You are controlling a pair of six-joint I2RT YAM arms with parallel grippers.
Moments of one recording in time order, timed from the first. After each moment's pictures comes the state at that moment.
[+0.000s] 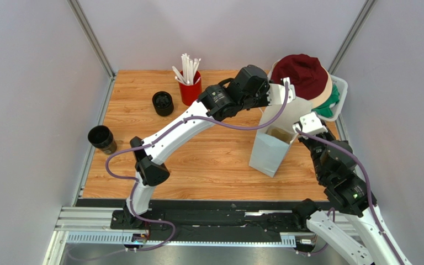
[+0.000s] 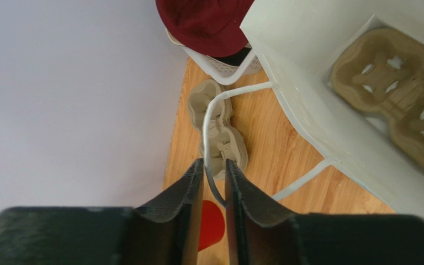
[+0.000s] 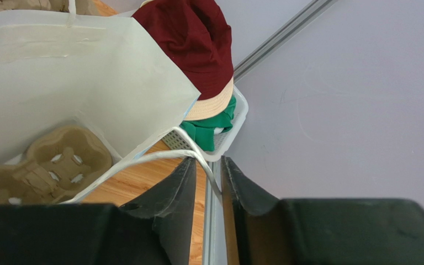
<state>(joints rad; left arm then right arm) -1.02 2.05 2.40 -0.82 -0.18 0.72 0.54 0.51 0.89 -0.46 0.59 -0.62</state>
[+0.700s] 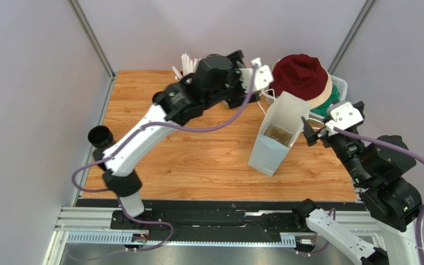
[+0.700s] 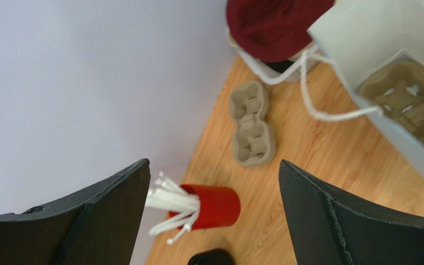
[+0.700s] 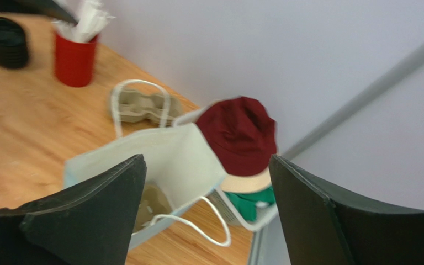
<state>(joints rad) -0.99 1.81 2.29 -0.79 -0.22 0.66 0.54 0.65 1.39 -0.72 0.25 -0.48</state>
